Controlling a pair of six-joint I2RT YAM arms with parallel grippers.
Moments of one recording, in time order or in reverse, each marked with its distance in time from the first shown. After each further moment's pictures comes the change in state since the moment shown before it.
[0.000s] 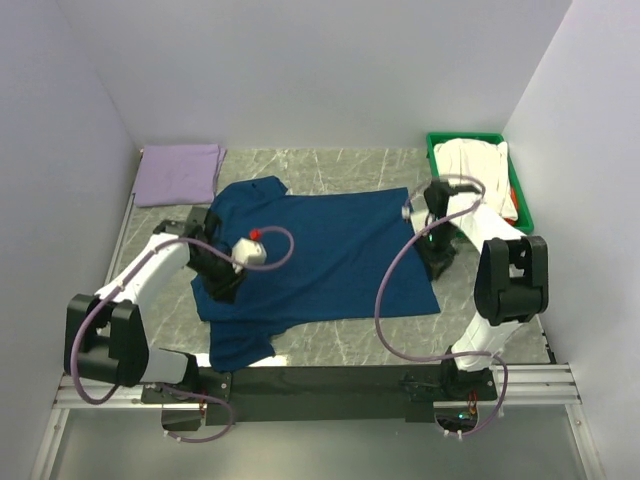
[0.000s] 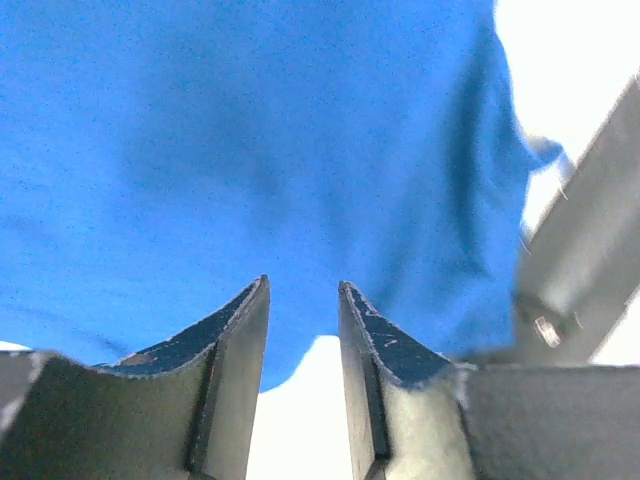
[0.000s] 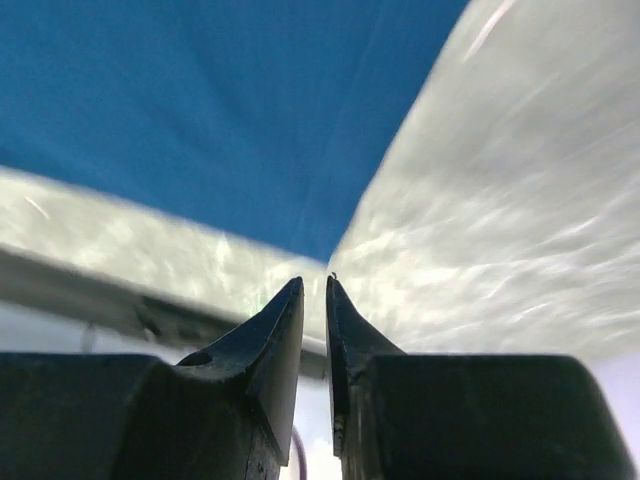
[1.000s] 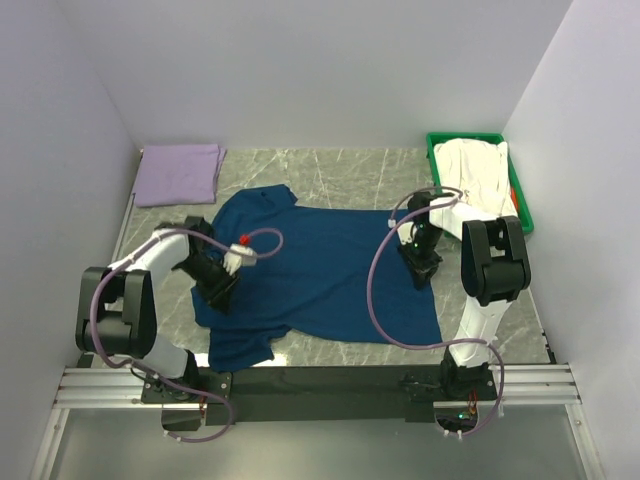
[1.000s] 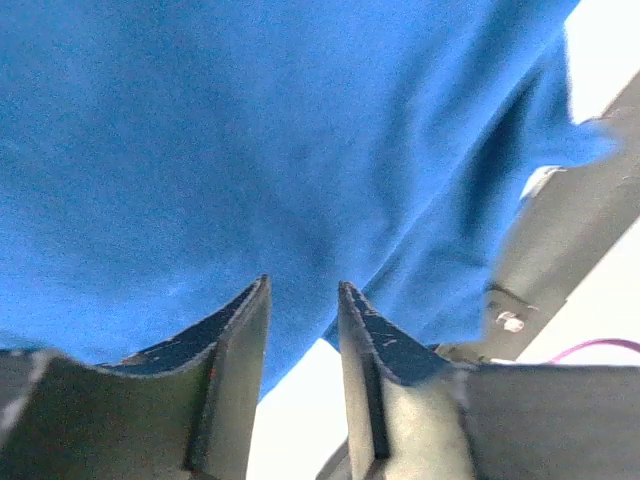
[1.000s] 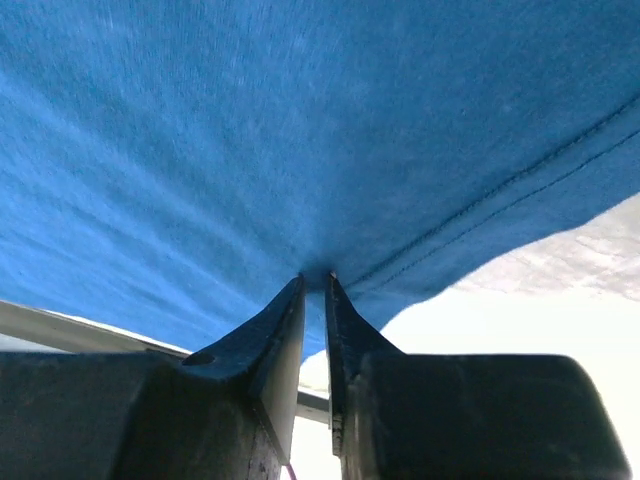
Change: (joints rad) left arm 0.115 0.149 -0.087 0.064 -0.021 -0.074; right arm 0.056 0.175 -0.005 0.148 -0.051 0.036
